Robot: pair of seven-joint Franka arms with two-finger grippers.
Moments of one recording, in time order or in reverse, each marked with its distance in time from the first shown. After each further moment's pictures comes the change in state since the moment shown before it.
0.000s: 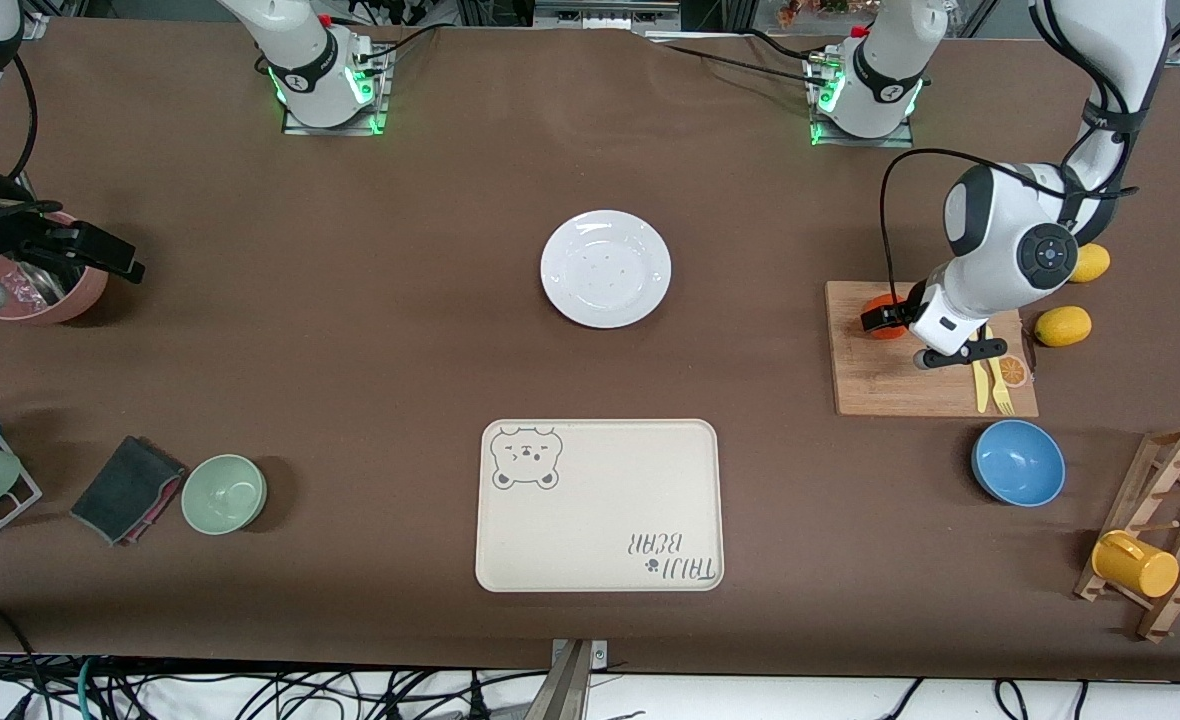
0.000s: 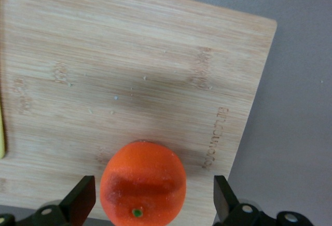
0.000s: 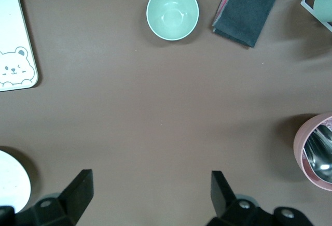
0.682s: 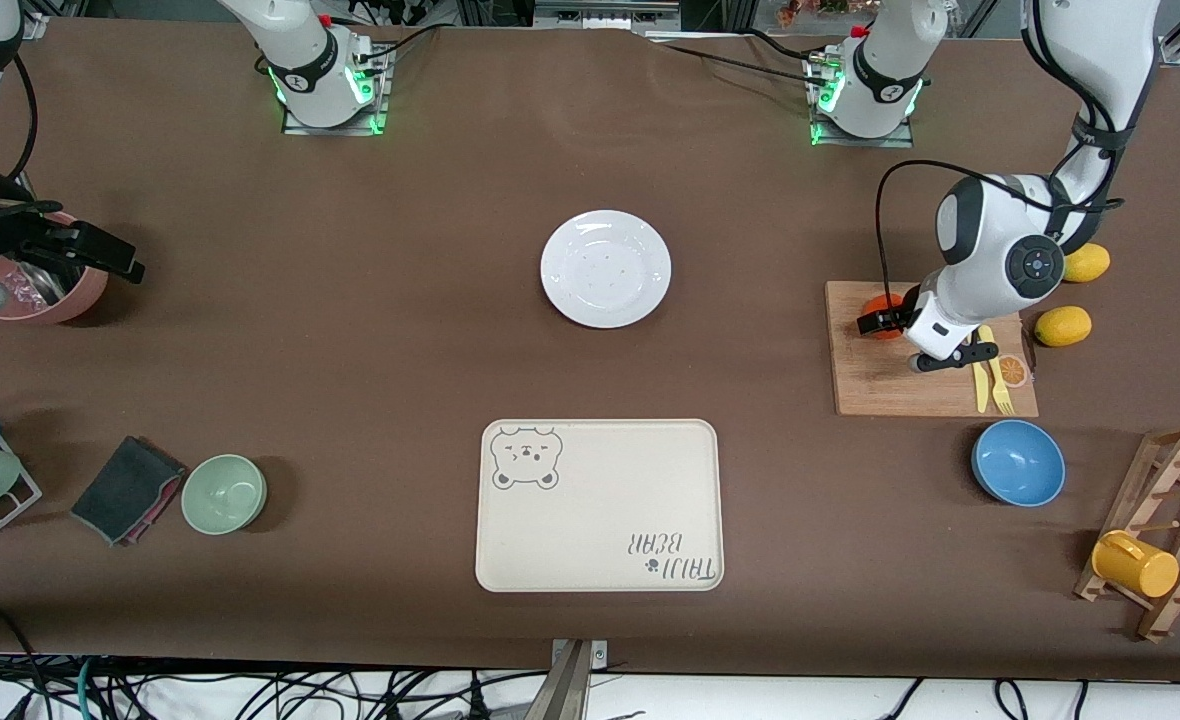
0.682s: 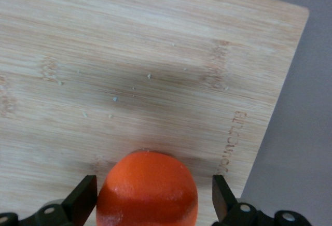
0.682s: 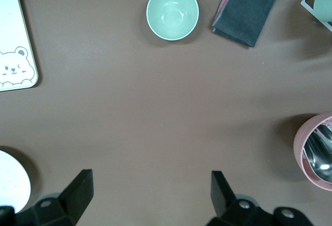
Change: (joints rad) left arm 0.007 0.055 0.001 -0.005 0.000 0.043 0.000; right arm 0.000 0.000 0.000 0.000 0.000 0.000 0.000
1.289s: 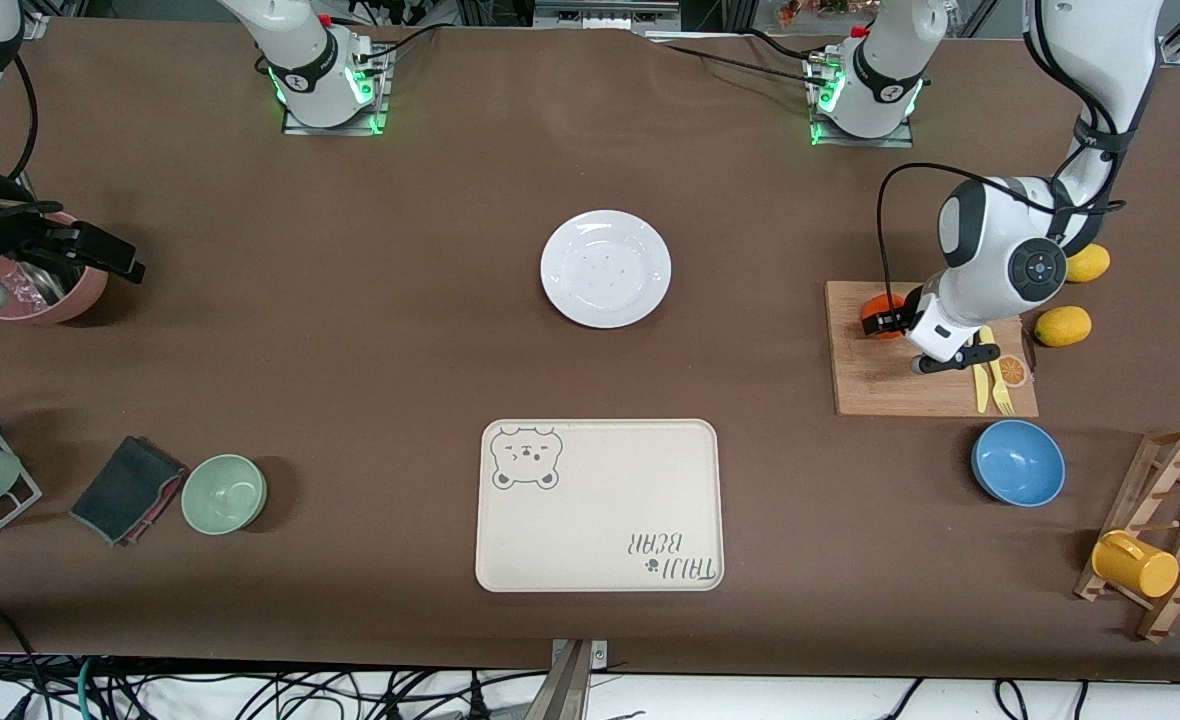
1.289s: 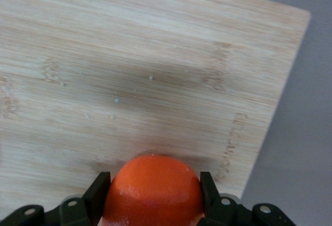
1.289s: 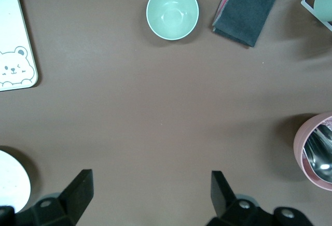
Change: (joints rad) left arm 0.005 -0.016 -0.018 0.022 -0.001 -0.045 0.000; right arm 0.000 0.000 0.000 0.000 0.000 -0.001 0.000
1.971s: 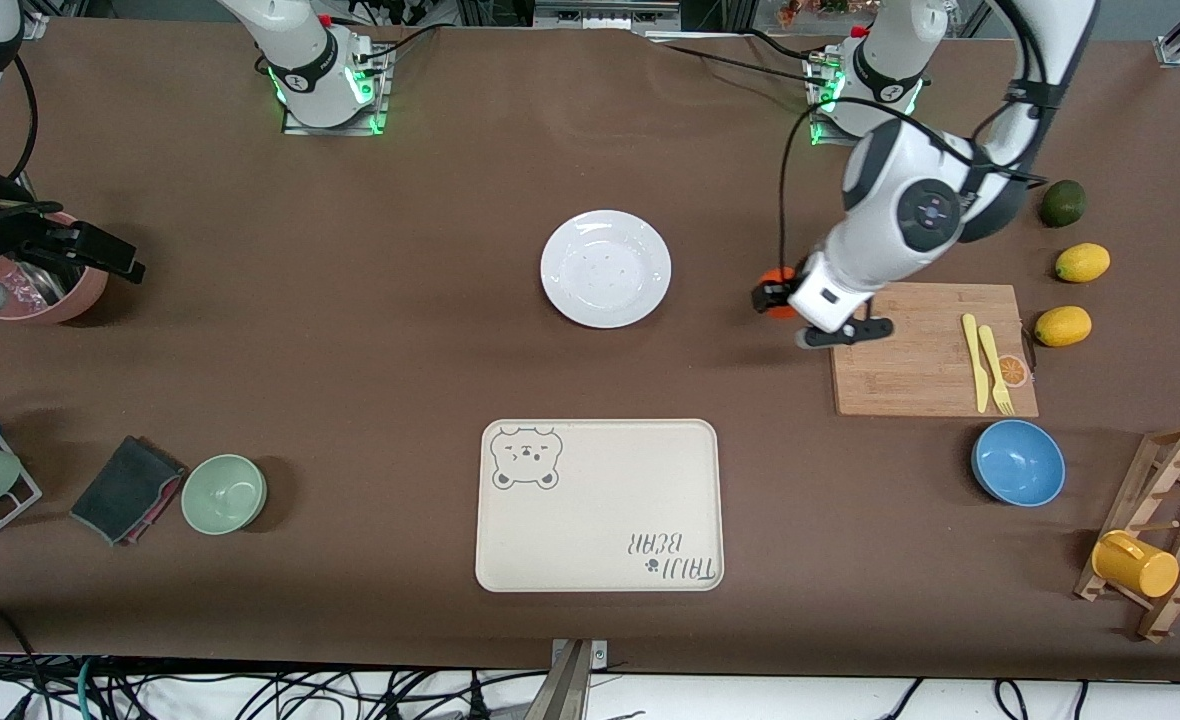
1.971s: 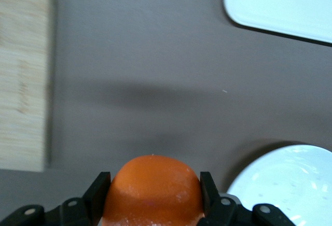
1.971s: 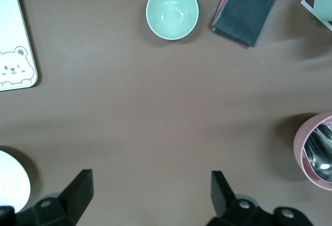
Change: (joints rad) left arm -0.019 -0.076 -0.374 0.173 -0.088 -0.155 -0.340; right arm 0.000 0.000 0.000 0.000 0.000 0.000 0.000
